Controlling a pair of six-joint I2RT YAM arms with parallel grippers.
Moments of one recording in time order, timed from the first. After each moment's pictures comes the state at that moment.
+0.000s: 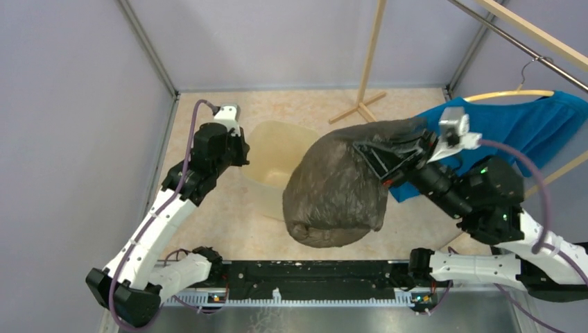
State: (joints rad) left arm -0.45 1.04 1.12 -0.55 -0.17 -0.25; right arm 1.24 0.71 1.15 -0.15 0.34 0.10
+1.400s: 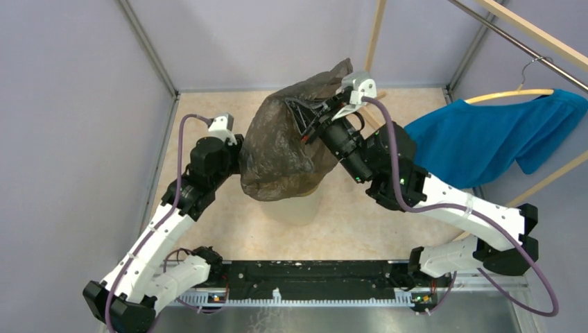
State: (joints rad) left arm -0.46 0.89 0.93 -0.40 -0.07 -0.45; right arm 1.21 1.29 1.52 0.24 0.43 0.02
